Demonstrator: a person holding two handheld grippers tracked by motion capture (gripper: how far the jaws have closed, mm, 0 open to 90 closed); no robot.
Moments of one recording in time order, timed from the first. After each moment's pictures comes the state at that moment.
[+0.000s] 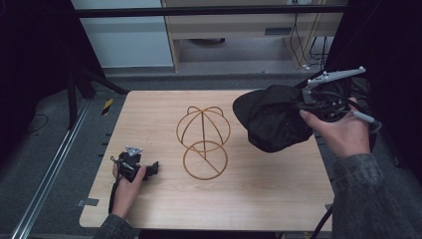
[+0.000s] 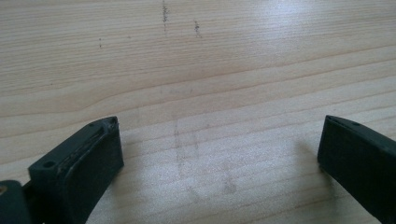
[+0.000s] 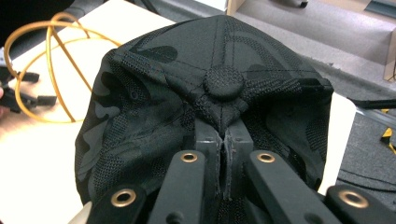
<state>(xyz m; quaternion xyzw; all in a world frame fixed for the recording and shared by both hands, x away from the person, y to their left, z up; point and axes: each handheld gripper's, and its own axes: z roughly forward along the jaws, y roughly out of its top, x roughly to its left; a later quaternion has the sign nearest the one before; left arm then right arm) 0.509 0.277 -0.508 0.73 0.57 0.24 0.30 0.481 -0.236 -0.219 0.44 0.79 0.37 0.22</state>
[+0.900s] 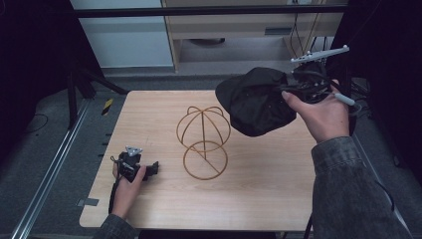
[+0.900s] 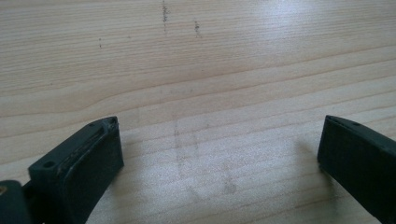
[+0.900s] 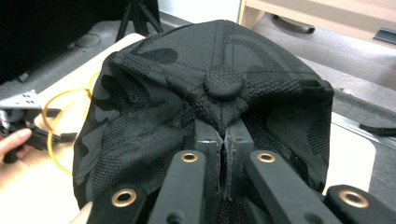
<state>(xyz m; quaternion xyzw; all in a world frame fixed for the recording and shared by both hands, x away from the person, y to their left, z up) 0.509 0.277 -0.508 0.73 0.57 0.24 0.30 0.501 -0.197 -0.190 0.43 0.78 0.41 0.22</state>
